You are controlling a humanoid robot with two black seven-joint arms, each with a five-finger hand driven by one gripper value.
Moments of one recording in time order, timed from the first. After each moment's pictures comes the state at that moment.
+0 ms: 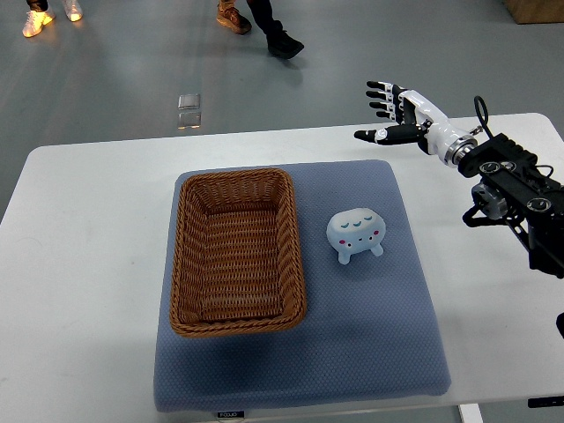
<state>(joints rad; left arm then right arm) -0.05 0.00 -0.12 -0.07 0.07 -0.04 -0.05 0.83 -0.25 0.78 0.64 -0.93 0.19 0.30</state>
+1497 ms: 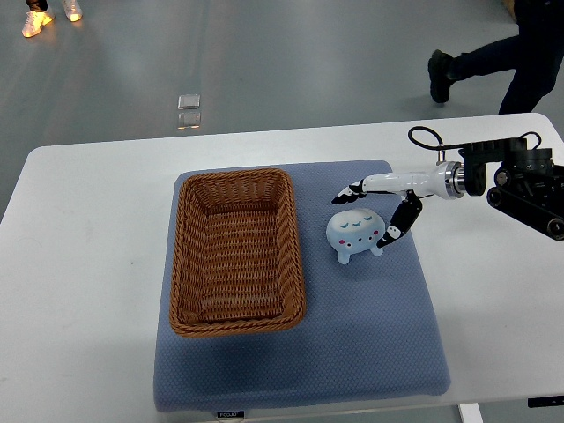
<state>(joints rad) -0.05 0.00 -0.12 -0.07 0.07 -0.04 -0.05 1.00 -0.43 0.18 0.80 -1.39 0.38 0.47</state>
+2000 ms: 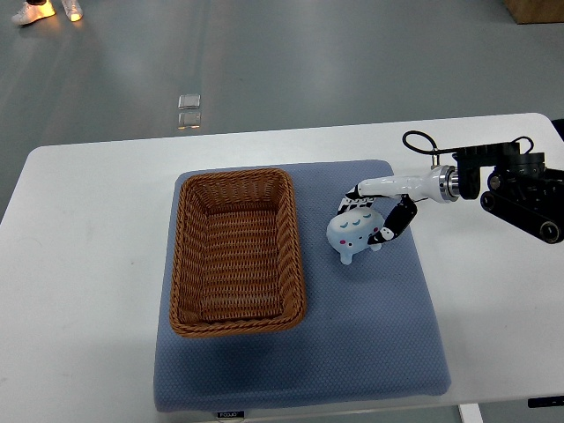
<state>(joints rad) -0.05 0.00 -0.12 -0.07 0.07 -0.04 -0.05 1.00 -0.41 0.18 0.79 -1.40 0.38 0.48</state>
